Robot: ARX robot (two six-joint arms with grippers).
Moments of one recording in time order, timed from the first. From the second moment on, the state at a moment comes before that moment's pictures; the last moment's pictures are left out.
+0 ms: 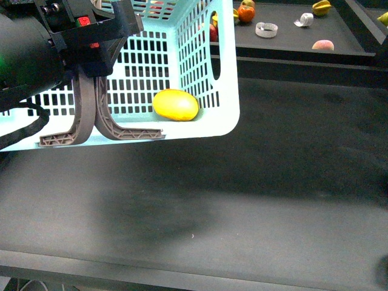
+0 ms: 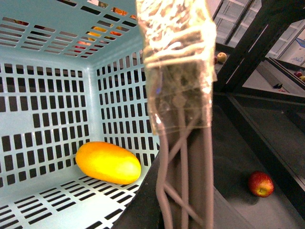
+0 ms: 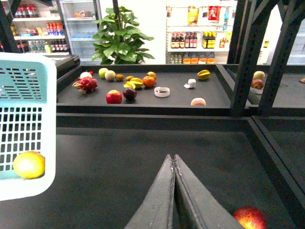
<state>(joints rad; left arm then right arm) -0.30 1.71 0.50 1.16 0.10 -0.25 0.01 0.38 0.04 0.34 0.01 0.01</state>
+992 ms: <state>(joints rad) -0.30 1.71 0.50 1.16 0.10 -0.25 0.00 0.01 0.01 0.00 0.00 0.00</state>
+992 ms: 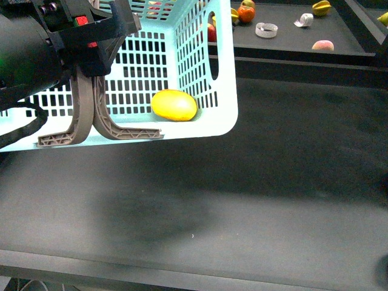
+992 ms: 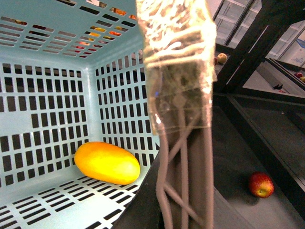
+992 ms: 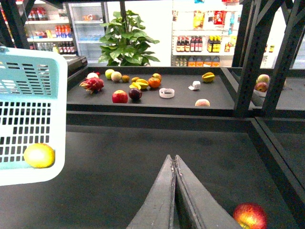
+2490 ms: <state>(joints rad) -0.30 1.71 0.50 1.16 0.10 -0.26 0.00 0.01 0.01 0.00 0.00 0.00</state>
